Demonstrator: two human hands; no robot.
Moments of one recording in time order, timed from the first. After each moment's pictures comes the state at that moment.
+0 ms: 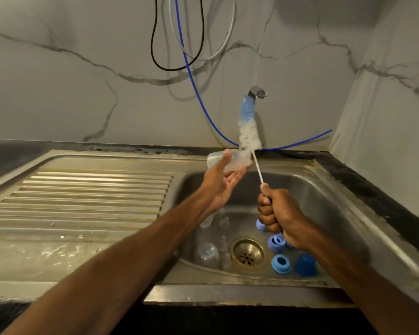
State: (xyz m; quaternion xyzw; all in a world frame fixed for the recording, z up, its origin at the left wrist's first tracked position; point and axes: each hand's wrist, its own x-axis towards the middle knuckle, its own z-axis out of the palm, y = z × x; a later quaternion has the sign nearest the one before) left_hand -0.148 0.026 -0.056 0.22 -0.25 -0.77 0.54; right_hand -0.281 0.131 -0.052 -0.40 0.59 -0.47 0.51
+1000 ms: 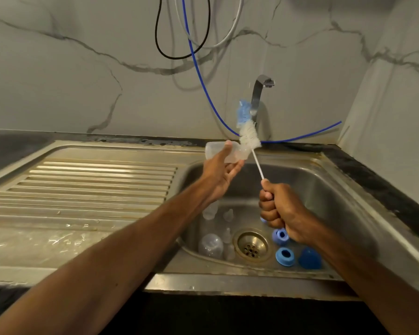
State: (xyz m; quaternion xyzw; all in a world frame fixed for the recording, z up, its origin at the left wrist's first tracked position) left_hand -0.145 0.015 -0.056 0.28 -0.24 -0.74 0.57; right_hand -0.274 0.133 -0.053 -0.39 0.60 -0.46 0.53
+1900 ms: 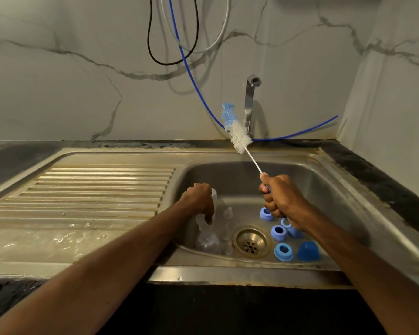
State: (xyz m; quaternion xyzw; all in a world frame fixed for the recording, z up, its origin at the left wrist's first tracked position) left_hand -0.105 0.047 -0.088 0.64 -0.75 -0.14 0.00; right_hand -0.296 0.124 -0.052 -0.46 0.63 -0.46 0.43
